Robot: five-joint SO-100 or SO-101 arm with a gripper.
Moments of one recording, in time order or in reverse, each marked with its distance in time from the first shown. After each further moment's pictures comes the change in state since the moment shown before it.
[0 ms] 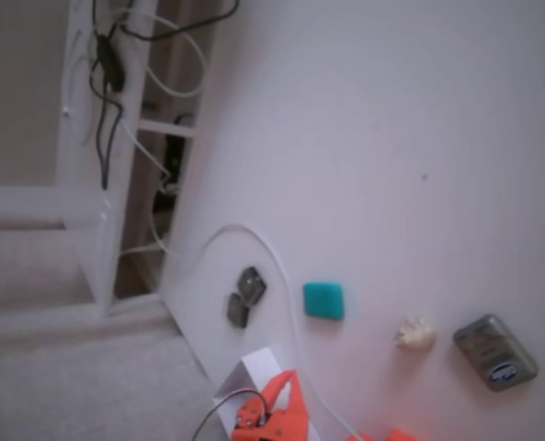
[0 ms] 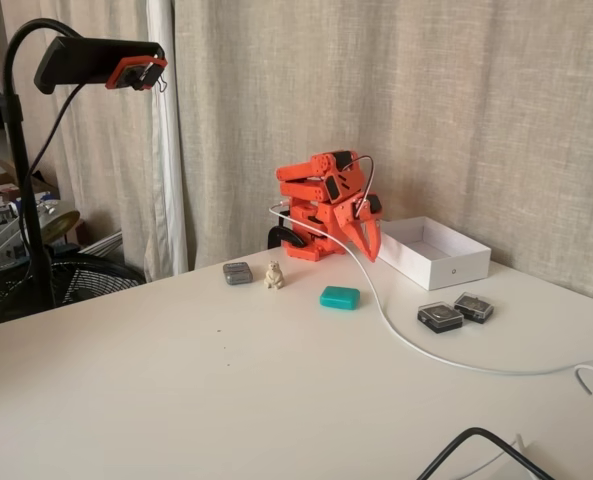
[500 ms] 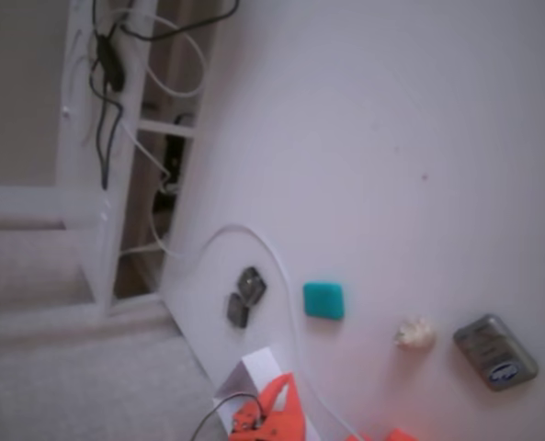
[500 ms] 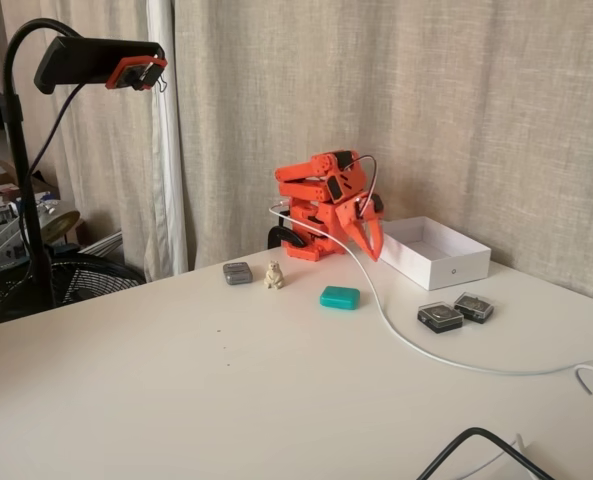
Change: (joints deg) arm -4.2 0.0 0.0 -2.1 -3.3
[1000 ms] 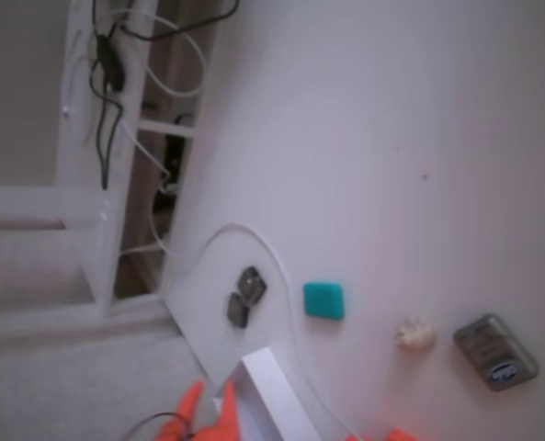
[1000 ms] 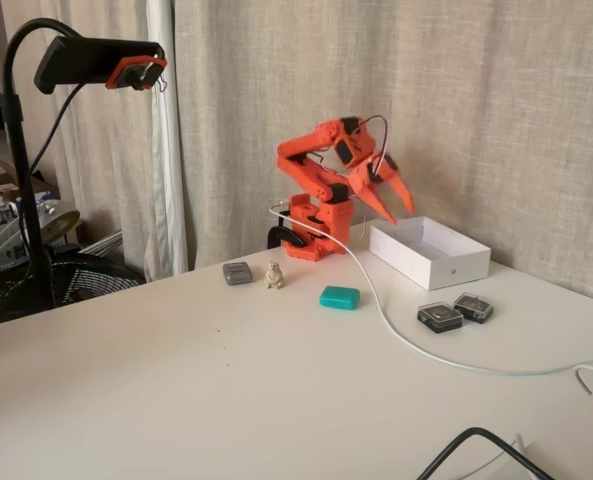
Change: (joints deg) arm 0.5 -32.2 -37.9 4.6 0.4
